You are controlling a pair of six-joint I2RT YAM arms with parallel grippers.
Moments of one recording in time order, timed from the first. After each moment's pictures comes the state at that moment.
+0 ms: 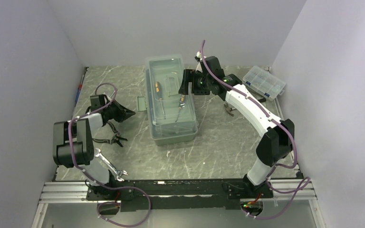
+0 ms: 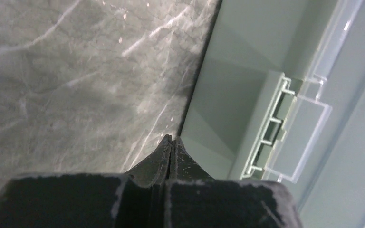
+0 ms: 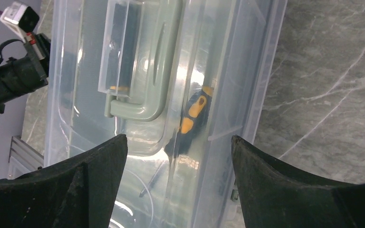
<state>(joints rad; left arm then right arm) 0.15 1.61 0.76 0.08 0.61 -0.83 0.54 1.68 1.61 -0.60 -0.16 0.46</state>
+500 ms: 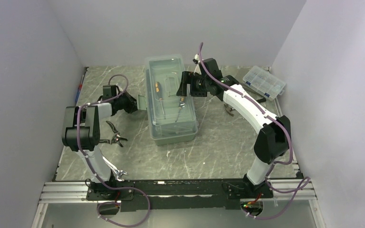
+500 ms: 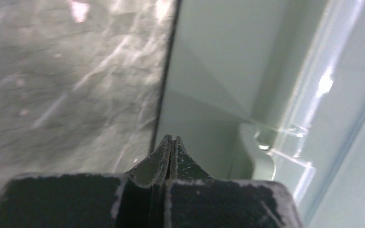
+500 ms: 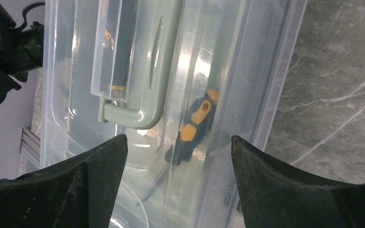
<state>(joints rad) 0.05 1.85 0.97 0.13 0.63 -0.86 0.53 1.72 1.58 -0.54 -0.24 0.47</state>
